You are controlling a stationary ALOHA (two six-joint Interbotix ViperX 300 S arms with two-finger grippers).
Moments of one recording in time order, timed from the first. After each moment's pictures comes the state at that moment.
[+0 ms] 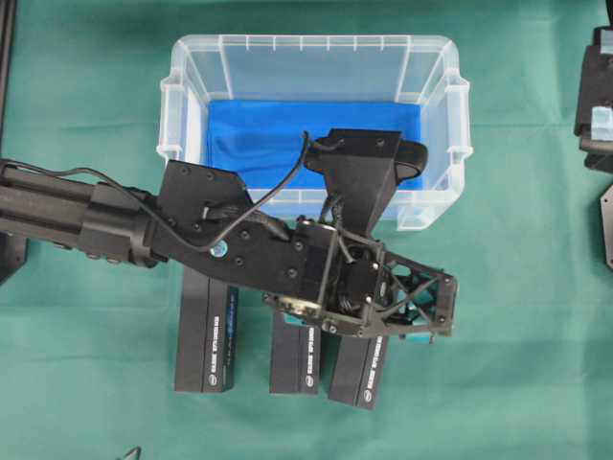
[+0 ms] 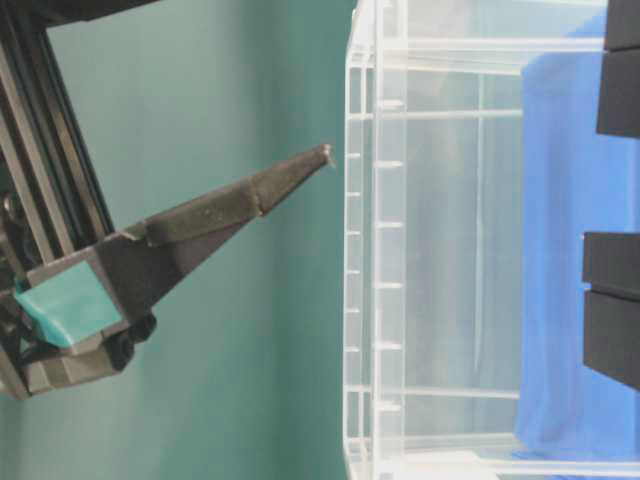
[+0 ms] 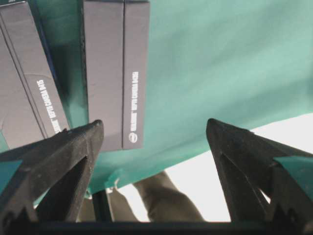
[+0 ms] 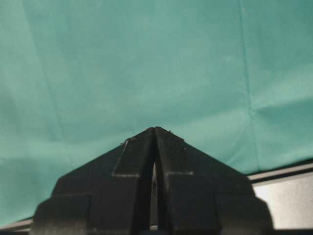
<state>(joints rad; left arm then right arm) -0.21 0.39 -0.51 0.07 1.29 -1.64 -0.02 -0.69 0.56 -0.10 1.39 0.33</state>
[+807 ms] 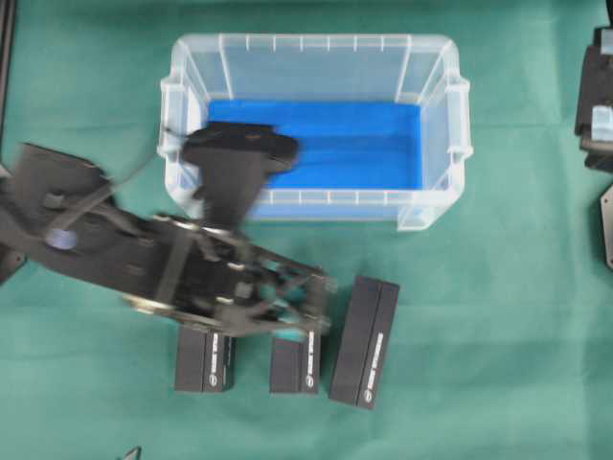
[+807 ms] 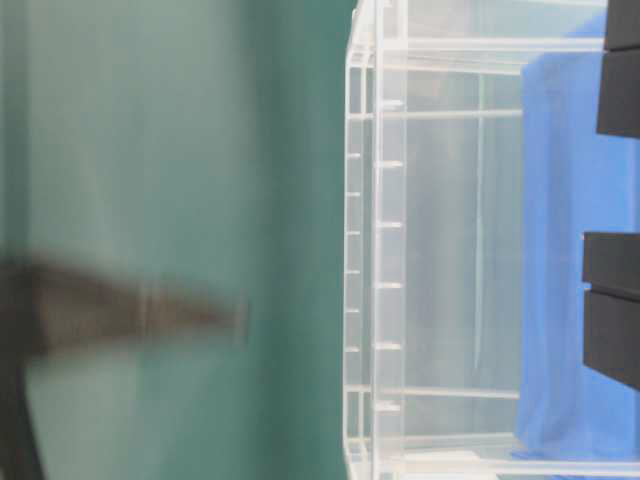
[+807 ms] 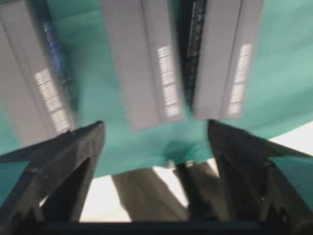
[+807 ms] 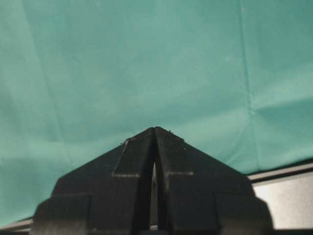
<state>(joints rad) -0.27 0.05 -0.08 0.07 1.33 -1.72 -0.02 -0.69 0.56 -0.10 1.39 0.33</state>
